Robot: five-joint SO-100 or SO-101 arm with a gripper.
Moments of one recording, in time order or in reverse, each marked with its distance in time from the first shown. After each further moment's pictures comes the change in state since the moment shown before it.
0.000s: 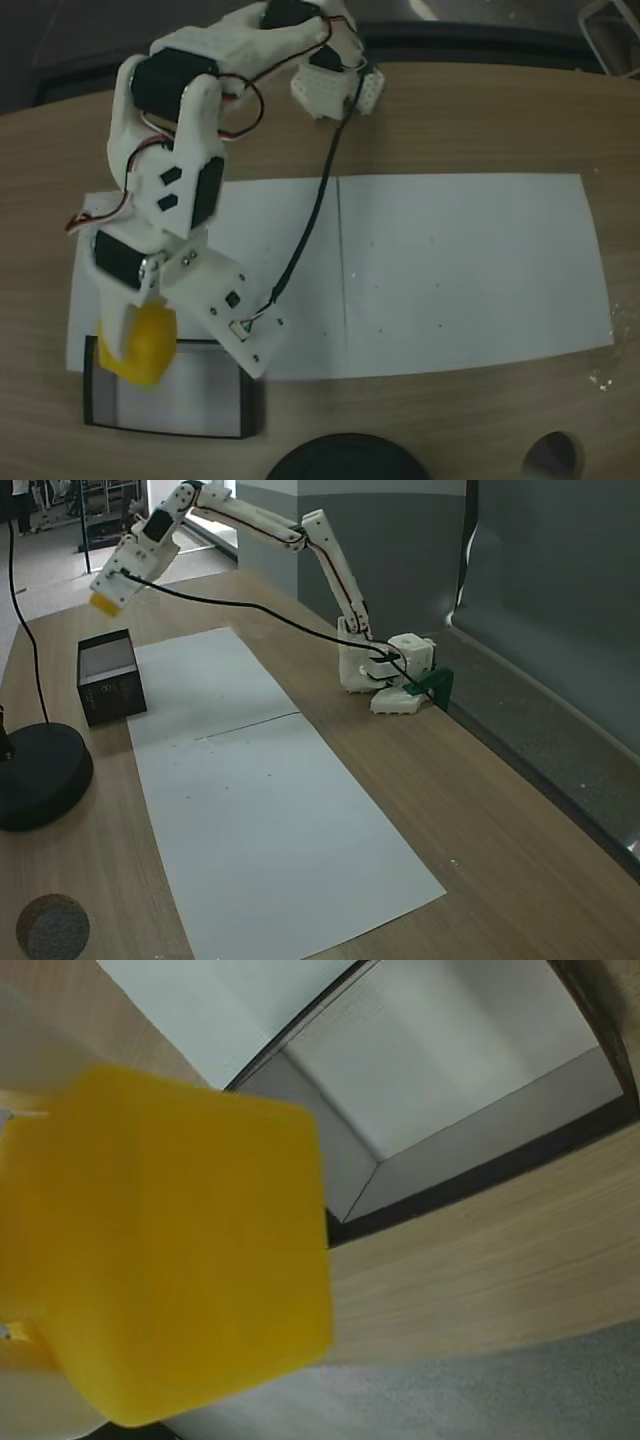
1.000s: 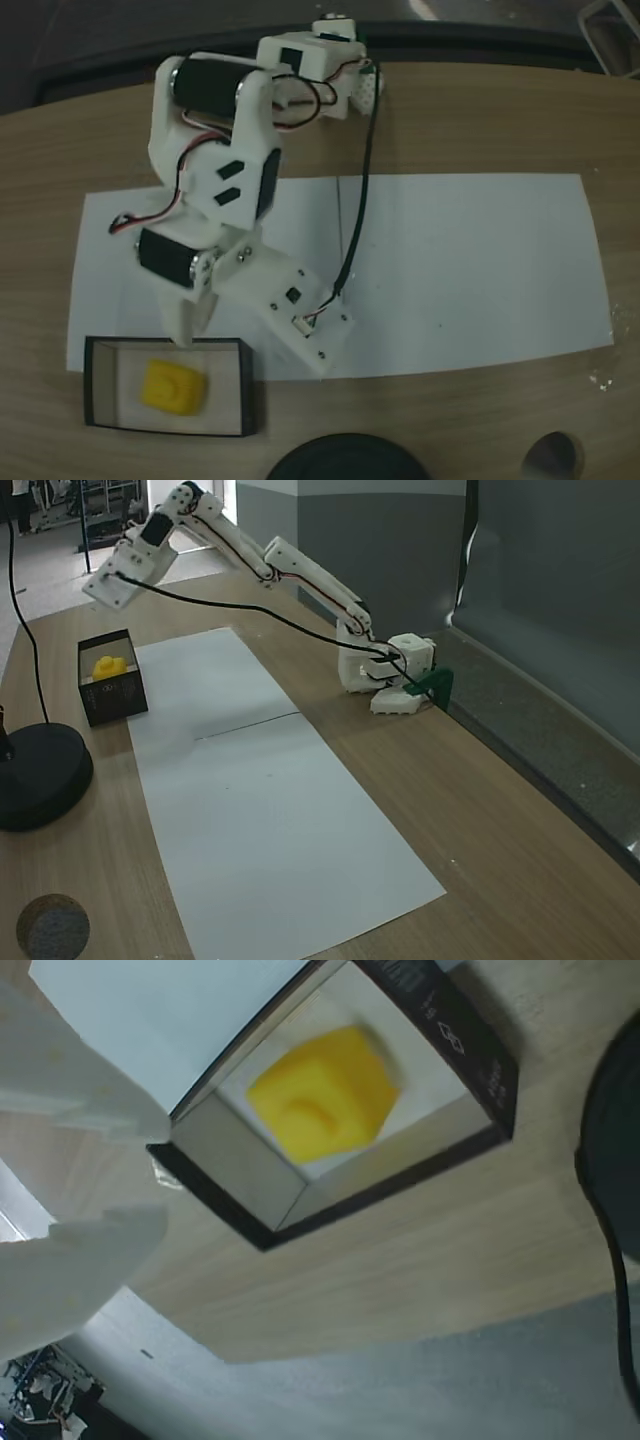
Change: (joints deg) arm -6.2 -14.6 -44.6 25.6 8.4
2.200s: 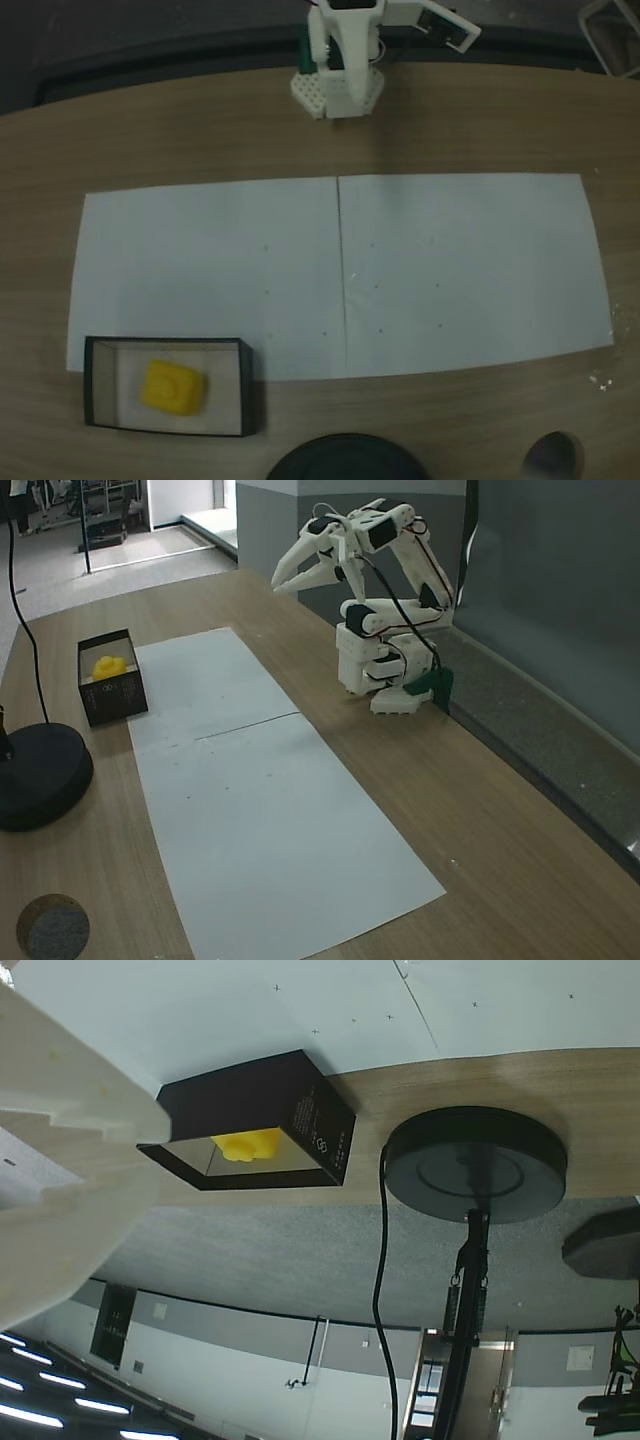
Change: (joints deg) arm -22.2 140.4 143.4 -24.1 -4.0
